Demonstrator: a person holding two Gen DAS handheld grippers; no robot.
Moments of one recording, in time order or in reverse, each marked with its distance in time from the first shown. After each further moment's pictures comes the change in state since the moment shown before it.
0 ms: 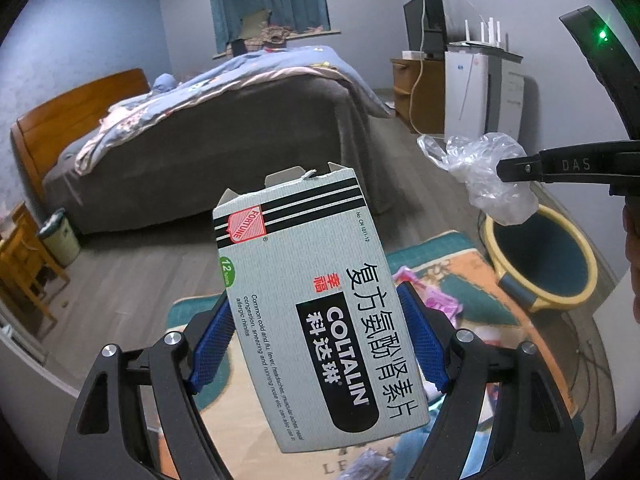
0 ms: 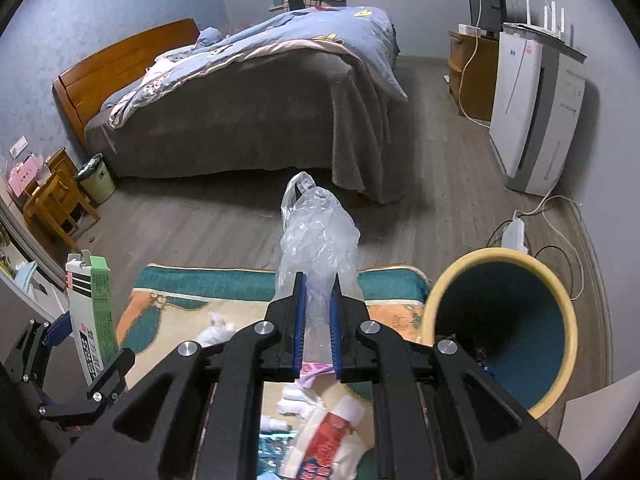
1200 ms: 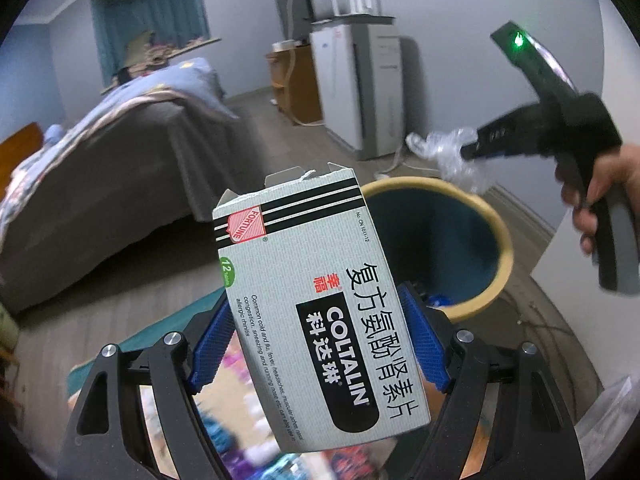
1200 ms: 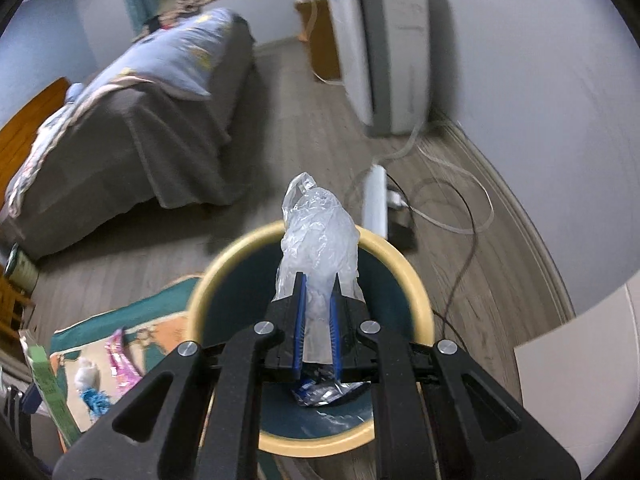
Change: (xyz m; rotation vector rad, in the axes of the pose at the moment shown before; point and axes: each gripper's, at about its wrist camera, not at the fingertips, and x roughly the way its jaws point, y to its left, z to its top) left arm 0.042 -0.187 0.025 0.268 0.004 -0.305; right arm 0.000 -0.247 -0.042 0.387 0.052 -0.268
